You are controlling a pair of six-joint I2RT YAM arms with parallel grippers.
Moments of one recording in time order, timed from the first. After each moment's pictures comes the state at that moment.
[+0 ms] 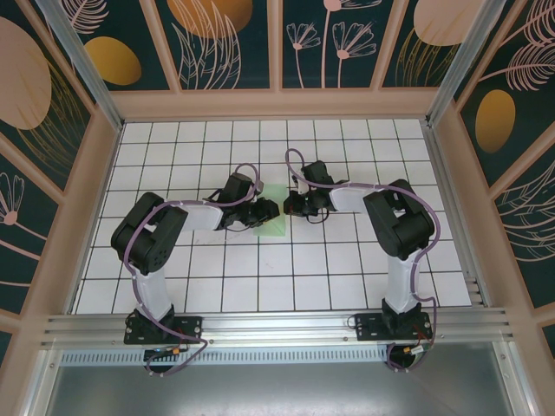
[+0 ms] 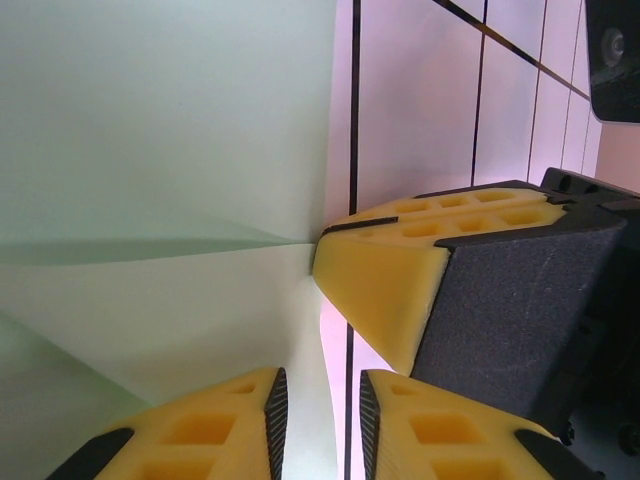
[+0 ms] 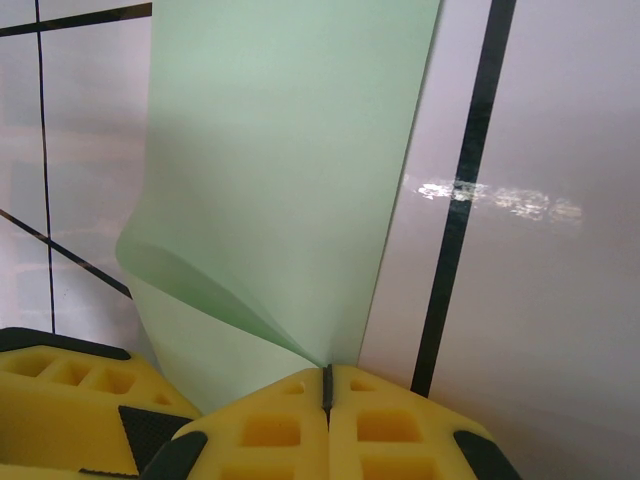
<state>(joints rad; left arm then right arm) -0.55 1.88 0.91 0.17 0.52 -0.90 0.53 1.97 1.11 -0.13 -0.47 0.54</state>
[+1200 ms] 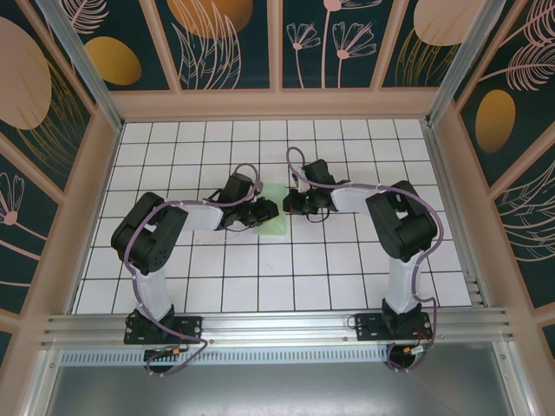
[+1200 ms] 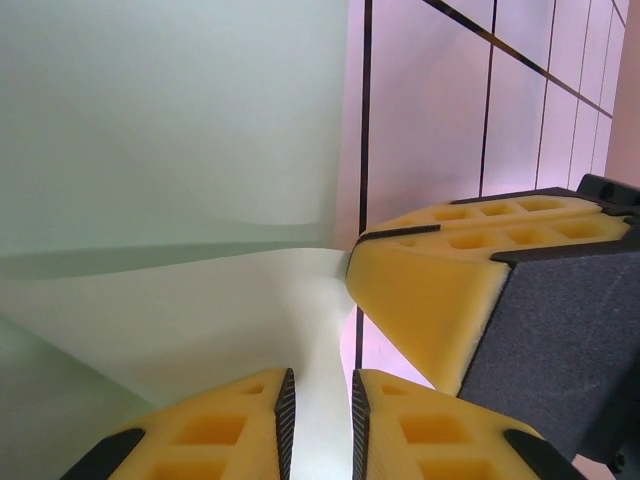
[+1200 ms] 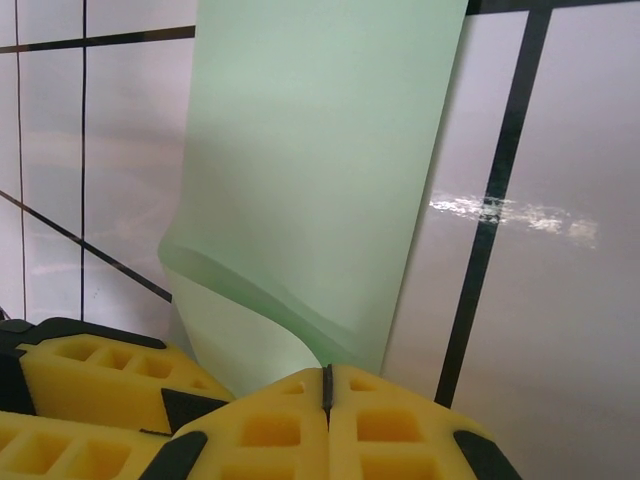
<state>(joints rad) -0.55 1.88 0.91 0.17 0.49 -0.90 0.53 1.95 1.10 -0.11 -0.48 0.54</state>
